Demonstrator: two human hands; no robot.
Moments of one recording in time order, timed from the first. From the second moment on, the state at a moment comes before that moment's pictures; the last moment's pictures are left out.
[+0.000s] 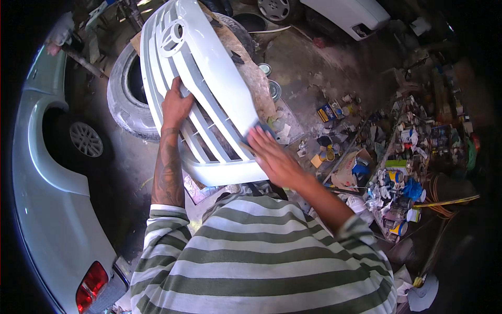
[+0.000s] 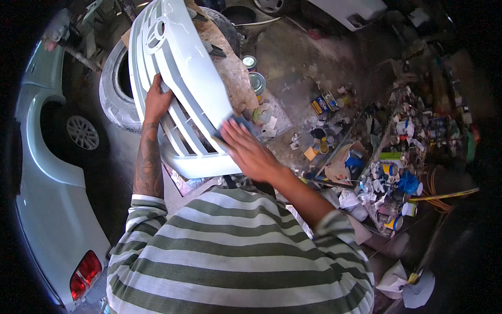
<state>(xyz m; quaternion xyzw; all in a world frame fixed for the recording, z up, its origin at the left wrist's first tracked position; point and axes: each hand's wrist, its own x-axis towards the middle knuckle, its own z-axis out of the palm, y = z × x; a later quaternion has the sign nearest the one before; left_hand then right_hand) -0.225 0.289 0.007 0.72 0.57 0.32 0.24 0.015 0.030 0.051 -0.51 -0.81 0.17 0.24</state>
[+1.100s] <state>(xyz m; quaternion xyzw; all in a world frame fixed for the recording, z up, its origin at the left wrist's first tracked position) -0.224 0.282 0.009 0.71 0.50 0.40 0.29 0.014 -0.016 0.051 -0.52 -0.72 0.32 0.34</state>
